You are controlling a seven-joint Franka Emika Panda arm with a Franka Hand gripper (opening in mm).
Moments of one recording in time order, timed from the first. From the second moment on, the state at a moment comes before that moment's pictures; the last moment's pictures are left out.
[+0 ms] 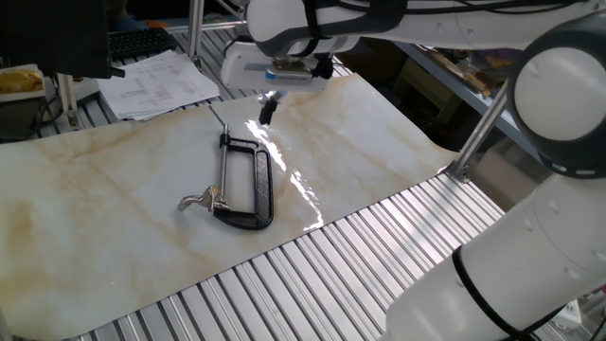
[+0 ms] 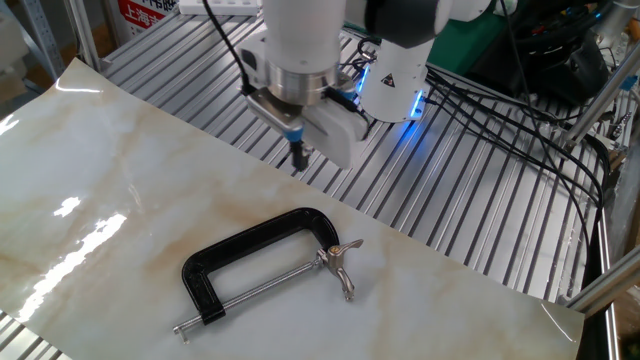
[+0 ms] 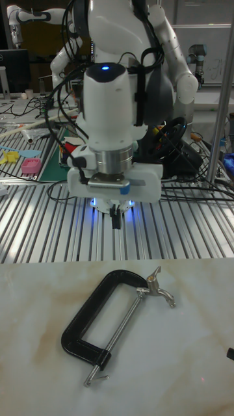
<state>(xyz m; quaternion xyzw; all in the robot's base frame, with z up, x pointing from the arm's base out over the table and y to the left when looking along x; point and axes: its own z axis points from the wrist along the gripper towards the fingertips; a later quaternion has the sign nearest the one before) 0.496 0.012 0.300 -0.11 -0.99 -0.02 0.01</state>
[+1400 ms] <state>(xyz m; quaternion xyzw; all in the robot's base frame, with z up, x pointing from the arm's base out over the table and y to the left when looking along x) 0.467 0.083 0.282 -0.16 -0.99 -0.01 0.01</state>
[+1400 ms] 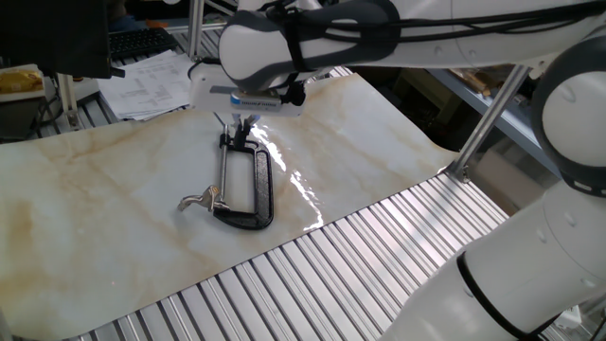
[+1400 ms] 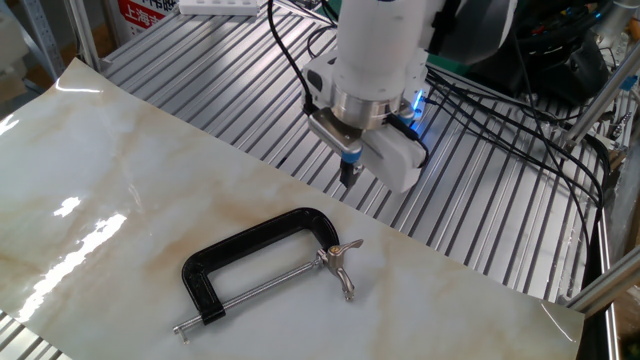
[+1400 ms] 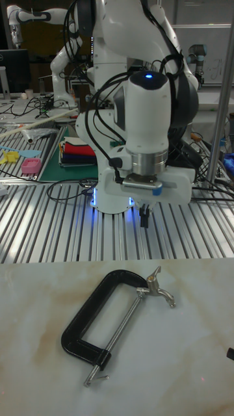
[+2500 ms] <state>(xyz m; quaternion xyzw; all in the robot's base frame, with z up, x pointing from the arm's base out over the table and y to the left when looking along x) 0.467 0.083 0.282 -0.12 -0.99 -0.01 0.02</state>
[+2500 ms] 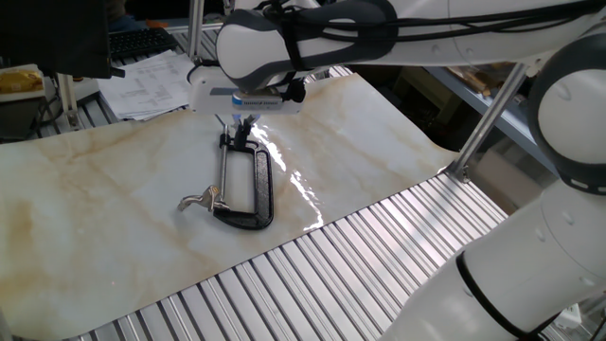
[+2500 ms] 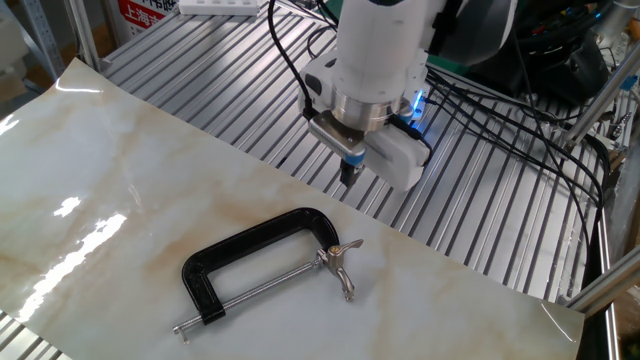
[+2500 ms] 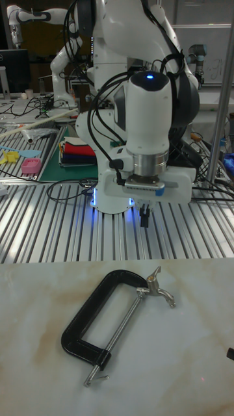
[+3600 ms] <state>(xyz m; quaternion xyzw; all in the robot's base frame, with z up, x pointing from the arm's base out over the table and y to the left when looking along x) 0.461 0.102 0.230 -0.12 -0.99 -0.01 0.03</state>
